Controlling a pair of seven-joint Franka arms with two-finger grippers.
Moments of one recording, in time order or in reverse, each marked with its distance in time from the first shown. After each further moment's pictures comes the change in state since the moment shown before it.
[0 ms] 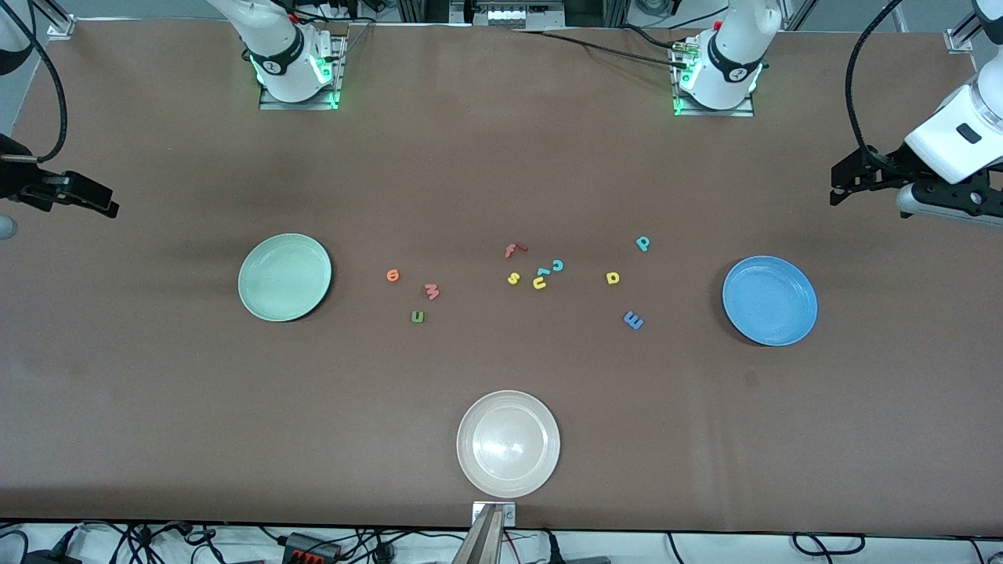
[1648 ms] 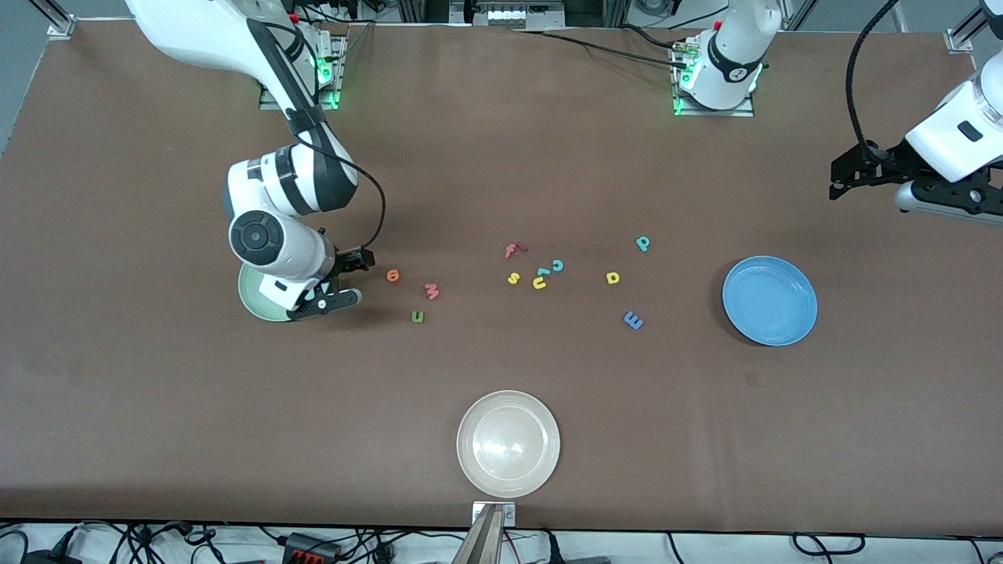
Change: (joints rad) left arm -0.002 0.024 -0.005 0.049 0.000 -0.060 -0.036; right arm 0.436 0.416 0.017 -0.224 0.123 0.516 0.054
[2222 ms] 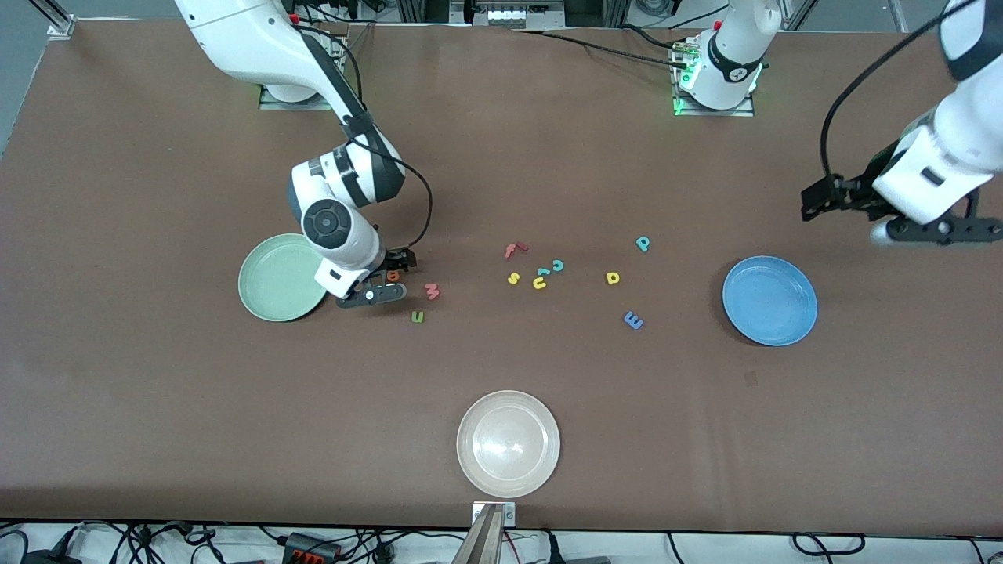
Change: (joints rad) left arm -0.020 0.104 -0.022 0.024 -0.006 -0.001 -0.222; right arm 0.123 0.095 0.001 -0.045 0.002 0.204 0.185
